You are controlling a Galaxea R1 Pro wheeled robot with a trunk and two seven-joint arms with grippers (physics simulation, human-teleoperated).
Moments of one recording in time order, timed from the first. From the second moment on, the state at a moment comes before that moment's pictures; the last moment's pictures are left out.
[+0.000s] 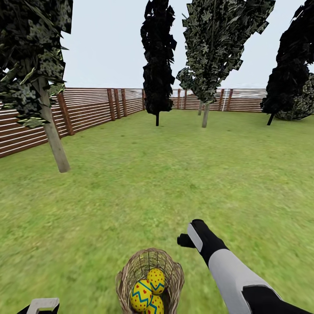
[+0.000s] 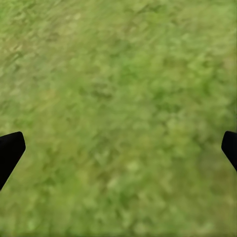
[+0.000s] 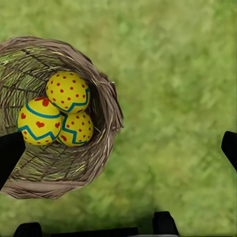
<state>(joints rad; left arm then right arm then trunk) -0.07 0.39 -0.17 -0.77 0.31 -0.05 0.07 -0.81 0.17 -0.01 -0.47 -0.22 0.80 -0.33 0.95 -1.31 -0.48</state>
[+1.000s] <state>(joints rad) -0.07 0.39 -0.17 -0.75 0.31 -0.01 0.07 -0.82 0.17 0.00 -0.41 -0.21 0.80 -0.33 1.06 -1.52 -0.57</state>
